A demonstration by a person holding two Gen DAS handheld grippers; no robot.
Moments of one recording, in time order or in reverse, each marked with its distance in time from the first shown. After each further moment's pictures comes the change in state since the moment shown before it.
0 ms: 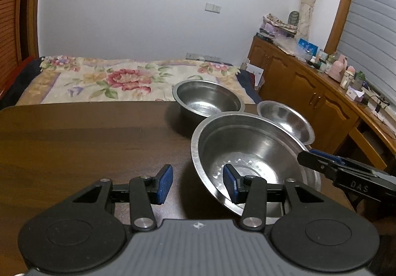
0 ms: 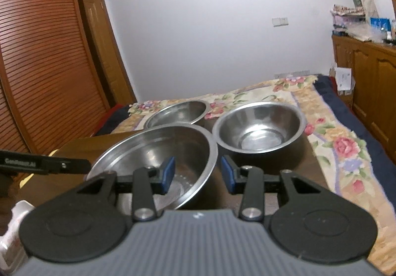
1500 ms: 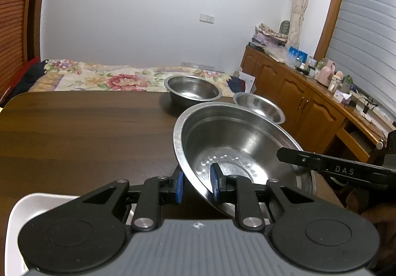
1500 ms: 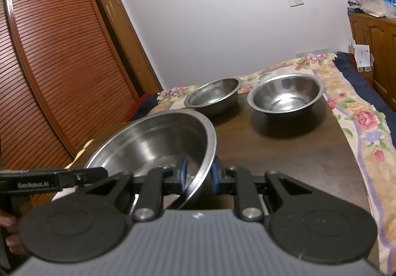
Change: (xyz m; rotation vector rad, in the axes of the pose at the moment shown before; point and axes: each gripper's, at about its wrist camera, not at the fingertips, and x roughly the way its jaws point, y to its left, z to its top) left arm -0.075 -0.025 -0.056 -0.003 -0.070 -0.024; right arm -0.044 0.021 -0.017 0.061 0.072 0.125
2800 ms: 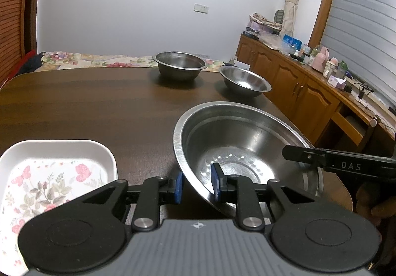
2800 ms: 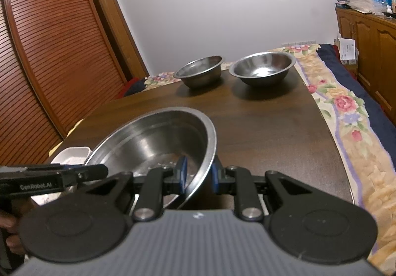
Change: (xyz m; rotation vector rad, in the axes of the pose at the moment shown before) left arm -0.007 -0.016 -0.047 0.023 0.045 -0.010; right arm -0.029 -0.004 -0.034 -0.013 0.055 -0.073
